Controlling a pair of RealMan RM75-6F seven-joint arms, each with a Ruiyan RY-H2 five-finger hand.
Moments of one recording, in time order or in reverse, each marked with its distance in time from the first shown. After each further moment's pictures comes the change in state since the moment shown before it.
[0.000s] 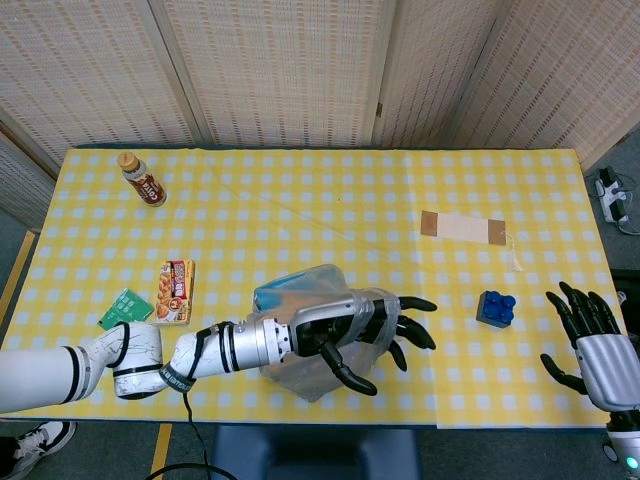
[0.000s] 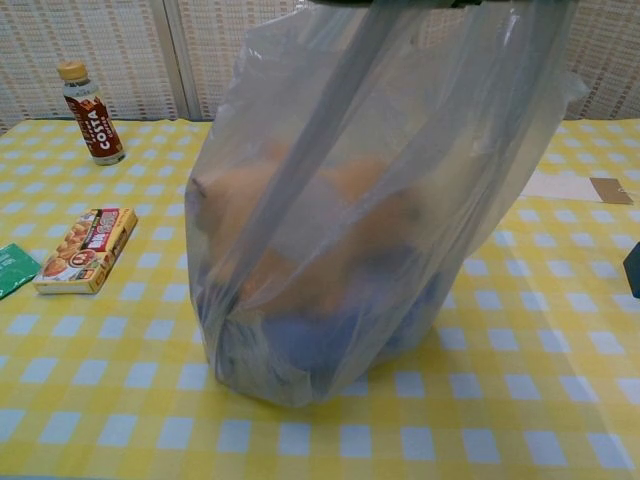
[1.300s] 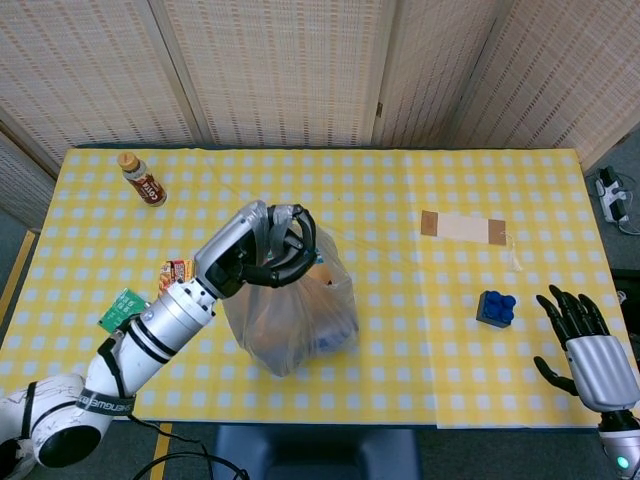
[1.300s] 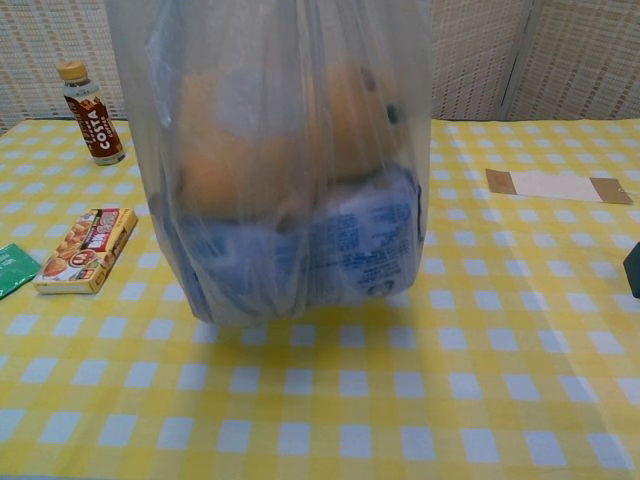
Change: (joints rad) left arm 0.277 0.343 -0.366 -0.429 -0.793 0.014 0.860; right arm 0.006 -0.014 -0.005 -0.010 0.001 -0.025 -0.048
